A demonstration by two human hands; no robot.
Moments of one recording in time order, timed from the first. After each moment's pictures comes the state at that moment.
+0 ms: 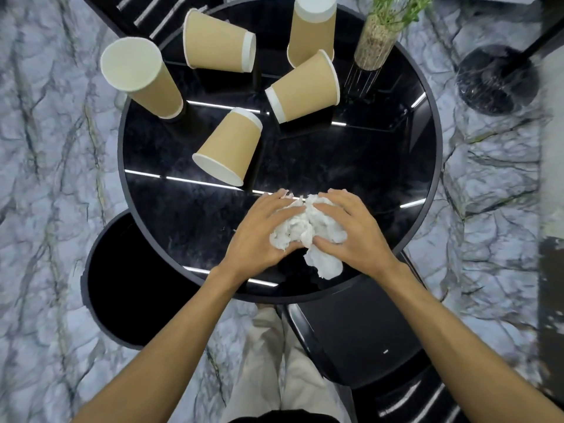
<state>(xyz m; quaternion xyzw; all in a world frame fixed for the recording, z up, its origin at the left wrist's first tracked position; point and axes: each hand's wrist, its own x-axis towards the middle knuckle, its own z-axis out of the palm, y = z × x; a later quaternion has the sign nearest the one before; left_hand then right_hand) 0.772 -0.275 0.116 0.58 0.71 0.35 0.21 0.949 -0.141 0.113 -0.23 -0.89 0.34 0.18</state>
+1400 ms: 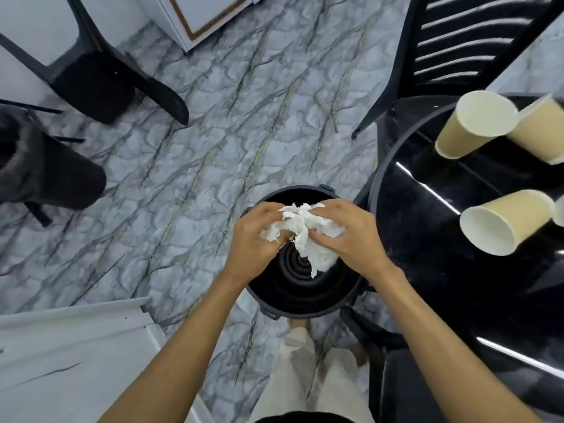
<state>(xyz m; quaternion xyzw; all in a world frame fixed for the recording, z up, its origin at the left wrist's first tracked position) 0.617 -0.579 0.193 0.24 0.85 0.47 -0.02 0.662 -0.383 0.186 0.03 -0.86 0.51 0.11</state>
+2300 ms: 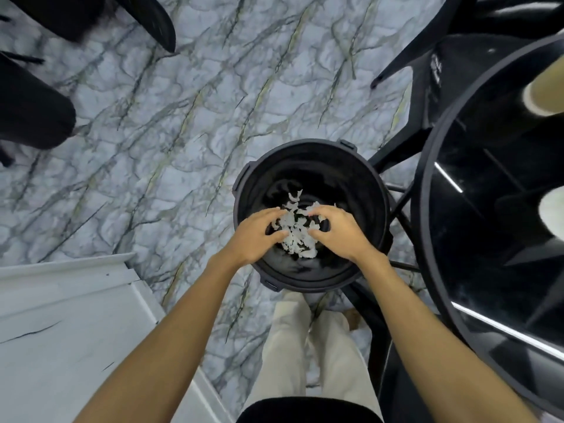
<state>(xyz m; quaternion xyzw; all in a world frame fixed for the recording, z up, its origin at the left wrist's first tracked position) 0.621 -0.646 0.033 0.12 0.87 0.30 0.36 0.657 -0.429 0.026 -0.05 -0.88 0.39 -0.25</state>
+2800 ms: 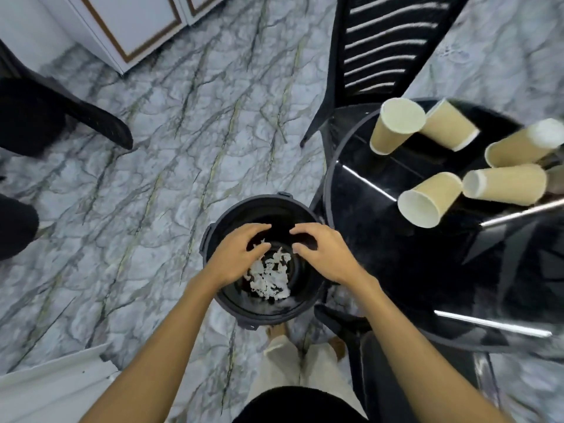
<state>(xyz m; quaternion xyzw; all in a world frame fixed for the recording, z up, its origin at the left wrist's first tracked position) 0.606 -0.583 0.172 0.26 0.87 0.31 0.29 0.701 -0.383 0.200 -0.12 -0.89 0.43 -0.11</state>
